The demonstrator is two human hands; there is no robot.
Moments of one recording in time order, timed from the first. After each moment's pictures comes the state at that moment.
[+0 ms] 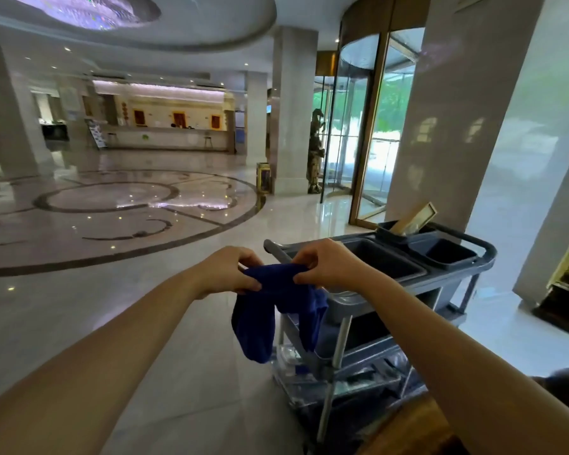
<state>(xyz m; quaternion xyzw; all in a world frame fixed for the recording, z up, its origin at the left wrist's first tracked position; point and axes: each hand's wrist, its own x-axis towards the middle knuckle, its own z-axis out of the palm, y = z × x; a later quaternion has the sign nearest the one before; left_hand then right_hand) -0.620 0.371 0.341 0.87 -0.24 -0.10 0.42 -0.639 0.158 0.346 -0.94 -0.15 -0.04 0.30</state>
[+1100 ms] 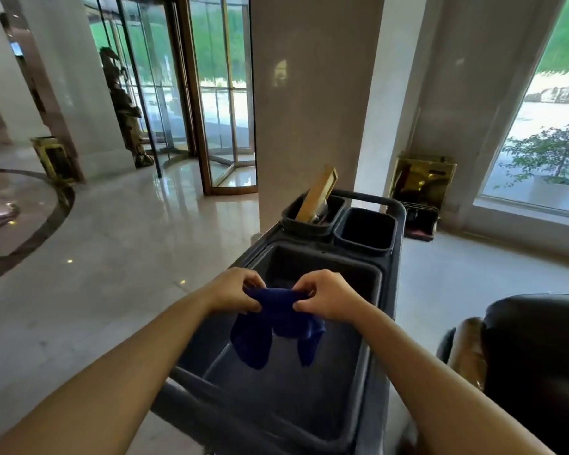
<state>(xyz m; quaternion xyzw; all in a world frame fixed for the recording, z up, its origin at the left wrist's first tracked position) -0.086 0.071 0.236 0.77 -0.51 -0.27 0.27 -0.254 -0.061 0.227 -0.91 0.23 -0.11 0.33</state>
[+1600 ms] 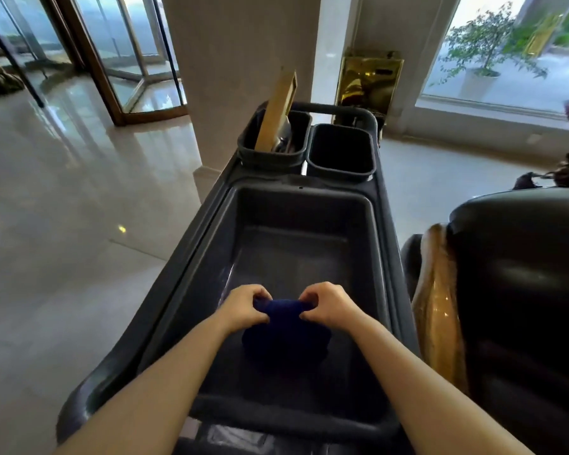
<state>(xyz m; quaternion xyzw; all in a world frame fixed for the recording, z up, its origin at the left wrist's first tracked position) -0.035 0.007 0.064 0.74 -0.53 -0.37 0.20 -0.220 -0.077 0.074 -0.82 0.44 -0.02 0.37</state>
